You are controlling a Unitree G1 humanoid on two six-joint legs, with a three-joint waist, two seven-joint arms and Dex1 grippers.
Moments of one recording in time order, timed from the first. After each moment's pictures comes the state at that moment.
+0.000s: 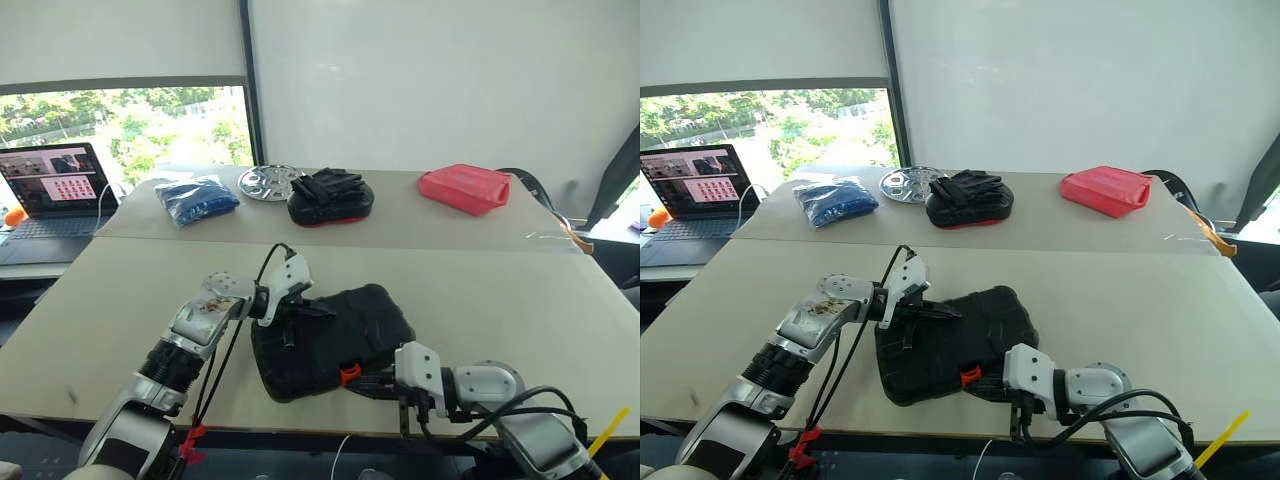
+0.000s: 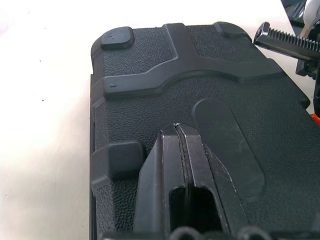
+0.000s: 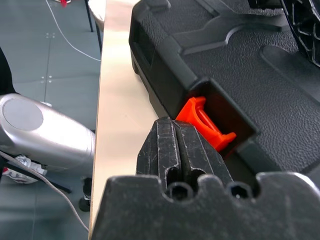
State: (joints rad) left arm -0.71 0.49 -0.32 0.17 -0.23 0.44 -1.15; right arm -0.11 -0.66 0.27 -0.36 0.21 0.16 0.99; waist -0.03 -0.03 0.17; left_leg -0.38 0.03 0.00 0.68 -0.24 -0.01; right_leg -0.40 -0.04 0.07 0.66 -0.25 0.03
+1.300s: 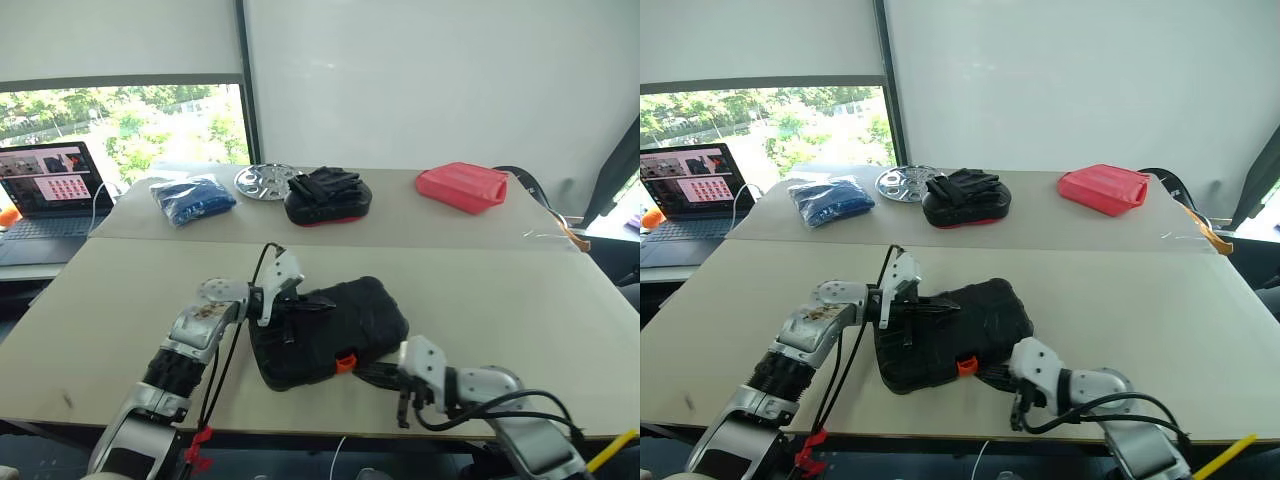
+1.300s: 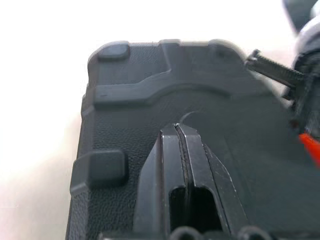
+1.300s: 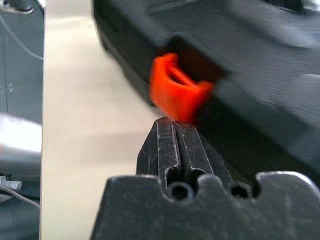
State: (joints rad) left arm -0.64 0.44 -0.16 0.23 -0.32 0.30 -1.19; right arm -0.02 -0.61 0.10 -0.34 0.26 0.19 0.96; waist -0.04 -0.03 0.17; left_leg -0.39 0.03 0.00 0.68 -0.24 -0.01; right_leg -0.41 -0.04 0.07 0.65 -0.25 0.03
